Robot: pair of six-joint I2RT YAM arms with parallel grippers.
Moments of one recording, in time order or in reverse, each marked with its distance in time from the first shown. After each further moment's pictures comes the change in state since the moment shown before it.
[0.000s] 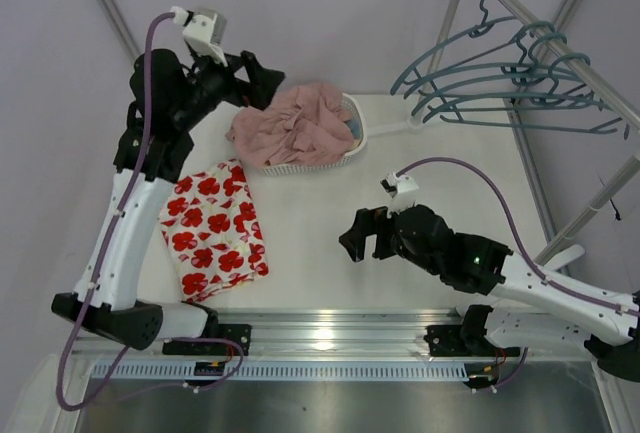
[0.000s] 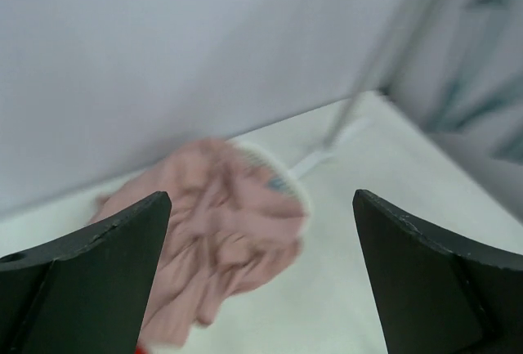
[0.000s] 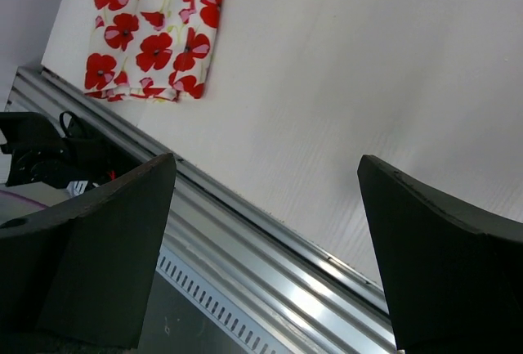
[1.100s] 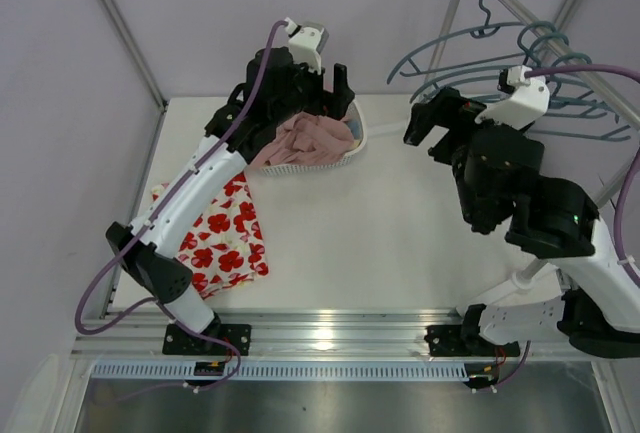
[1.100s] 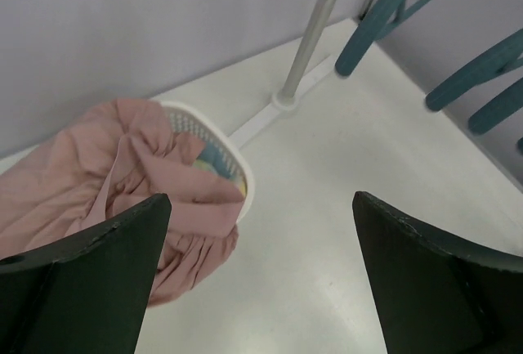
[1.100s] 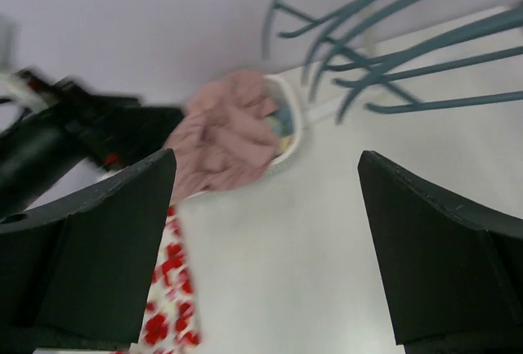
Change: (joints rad) left arm -0.403 0.289 0.180 -0.019 -0.237 -0.012; right arm 0.092 0.223 0.977 -0.330 0.807 -0.149
